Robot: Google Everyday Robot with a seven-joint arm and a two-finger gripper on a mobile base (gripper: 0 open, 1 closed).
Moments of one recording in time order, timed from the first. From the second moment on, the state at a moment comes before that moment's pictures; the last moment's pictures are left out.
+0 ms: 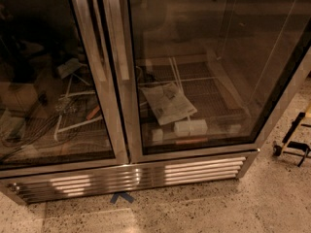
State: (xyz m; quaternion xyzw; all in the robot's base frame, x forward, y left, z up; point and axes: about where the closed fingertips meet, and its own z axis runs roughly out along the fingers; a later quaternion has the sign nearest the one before) arm 0.584 -0.296 1.241 -0.09 0.80 -0.18 0.57
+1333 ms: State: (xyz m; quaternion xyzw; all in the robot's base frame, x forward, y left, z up) arm 0.502 -0.263 1.399 -0.12 0.59 -0.27 0.76
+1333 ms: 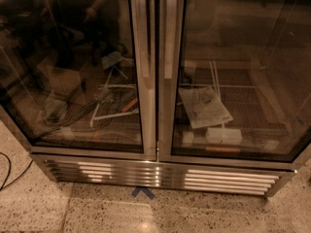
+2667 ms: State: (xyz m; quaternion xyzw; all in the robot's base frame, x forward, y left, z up) arm 0.502 -0.263 1.399 -0.12 0.59 -0.27 0.76
